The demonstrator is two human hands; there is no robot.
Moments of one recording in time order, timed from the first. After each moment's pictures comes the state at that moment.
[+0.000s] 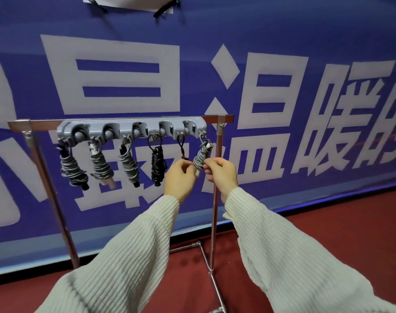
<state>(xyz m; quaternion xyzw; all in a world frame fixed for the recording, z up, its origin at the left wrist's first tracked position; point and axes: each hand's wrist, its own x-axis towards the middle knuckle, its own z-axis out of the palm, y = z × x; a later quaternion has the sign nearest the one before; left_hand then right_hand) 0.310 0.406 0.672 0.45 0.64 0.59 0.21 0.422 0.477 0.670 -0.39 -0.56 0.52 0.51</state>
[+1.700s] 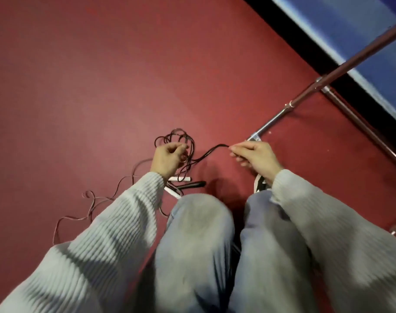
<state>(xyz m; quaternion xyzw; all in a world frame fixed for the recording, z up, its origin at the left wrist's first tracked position) 0.070 -0.059 0.171 -0.24 0.74 0.58 0.24 0.082 0.191 0.187 -0.23 -0.74 0.58 -0.26</state>
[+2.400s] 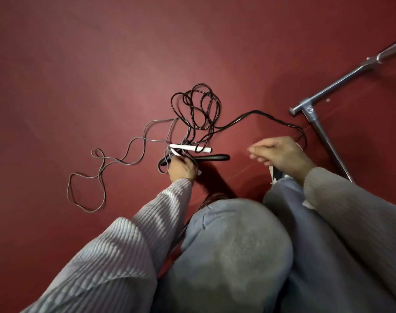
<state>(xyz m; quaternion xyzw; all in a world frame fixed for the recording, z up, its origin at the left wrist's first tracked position) 0.158 -0.072 0.009 -0.49 0.76 0.32 0.28 0.091 0.187 0.076 -0.16 -0.73 0.50 -0.43</state>
